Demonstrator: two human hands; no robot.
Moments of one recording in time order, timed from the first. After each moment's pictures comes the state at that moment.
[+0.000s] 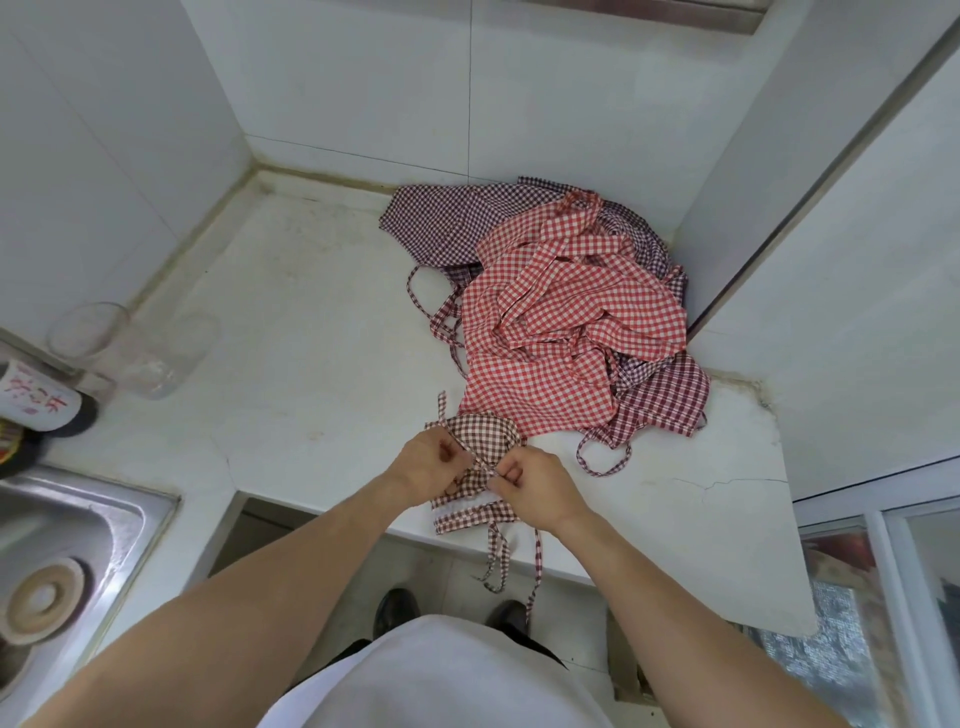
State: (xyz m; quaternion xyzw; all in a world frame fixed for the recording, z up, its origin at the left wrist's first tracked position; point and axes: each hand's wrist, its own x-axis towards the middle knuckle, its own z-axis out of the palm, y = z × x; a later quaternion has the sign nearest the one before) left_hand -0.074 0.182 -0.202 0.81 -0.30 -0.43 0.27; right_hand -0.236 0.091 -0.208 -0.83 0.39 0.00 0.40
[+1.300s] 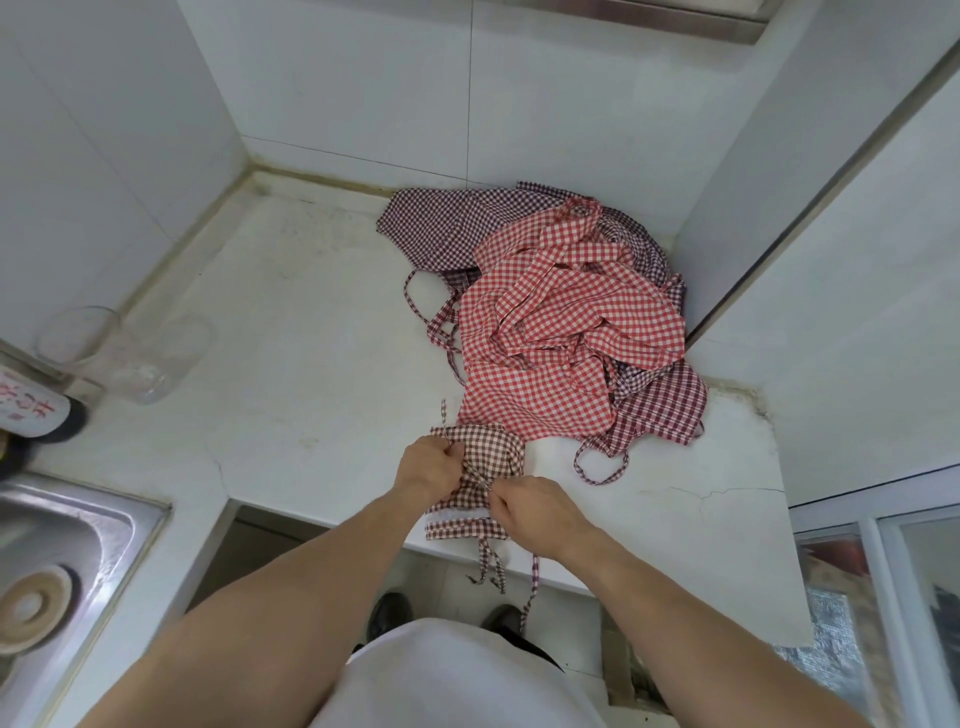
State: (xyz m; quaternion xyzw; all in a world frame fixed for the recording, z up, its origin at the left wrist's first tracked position) left_hand -0.082 0.161 -0.211 0.87 -0.27 -0.36 0.19; right_hand -0.244 0.093 -0.214 -0.94 0.21 0.08 0.23
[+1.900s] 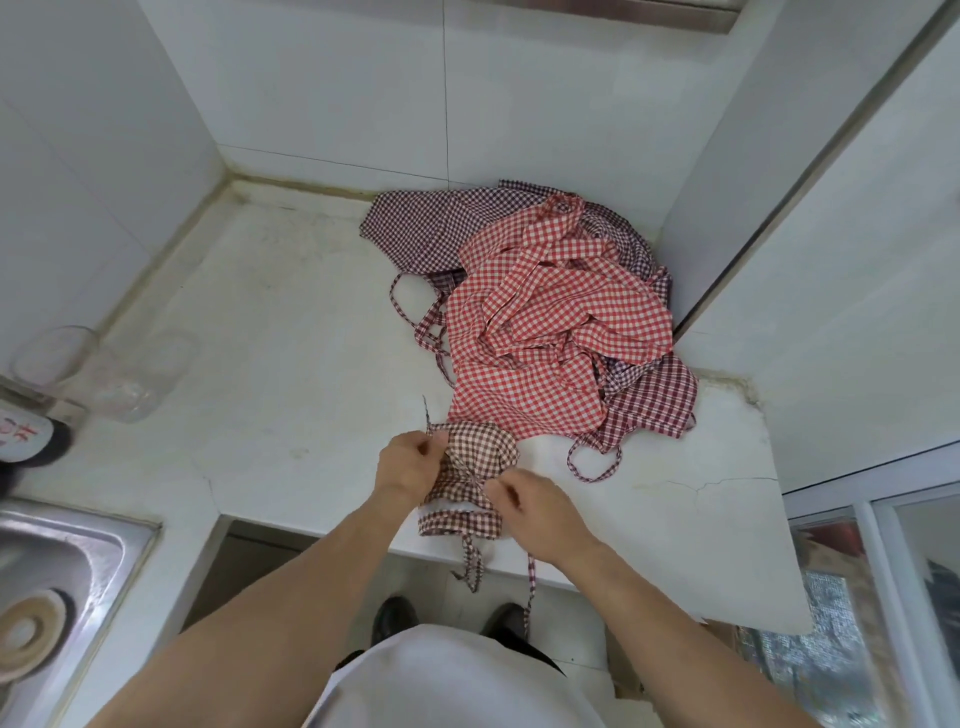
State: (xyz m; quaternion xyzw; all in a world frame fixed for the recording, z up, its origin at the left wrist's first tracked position) left_hand -0.073 0.165 -0.200 0.87 -0.21 -0.35 0.27; right_hand -0.252 0.099 -0.202 -0.85 0.33 -0.01 0.40
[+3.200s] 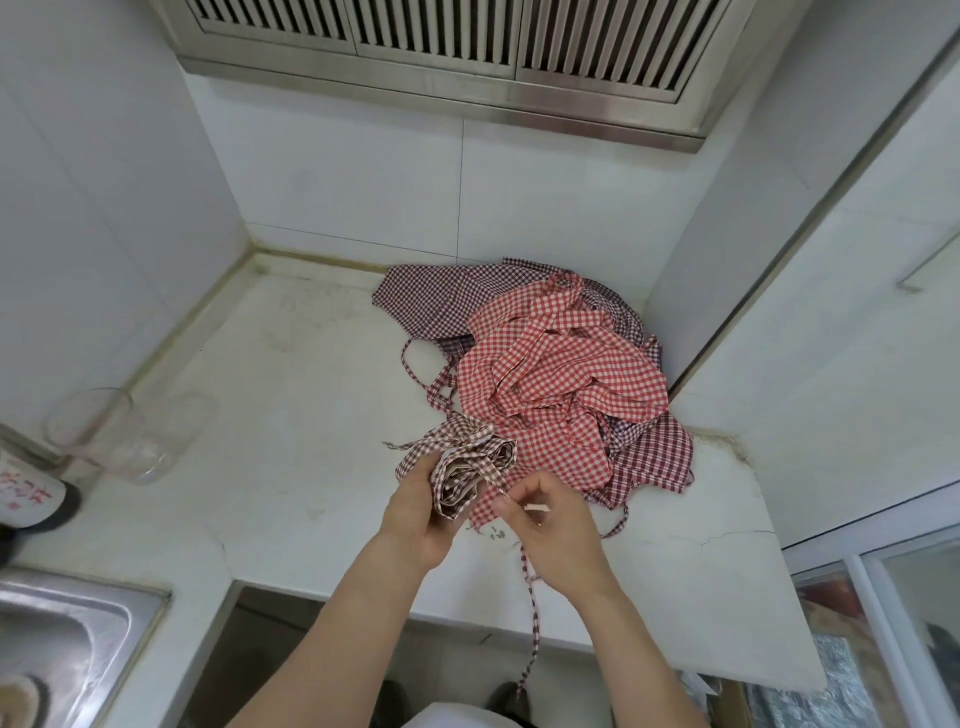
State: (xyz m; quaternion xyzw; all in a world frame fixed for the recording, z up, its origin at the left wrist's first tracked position) left_hand -0.068 0.176 -0.123 0.43 0.13 -0.57 0.68; right_hand -0.220 0.121 -0.114 -0.71 0.44 -0.22 0.51
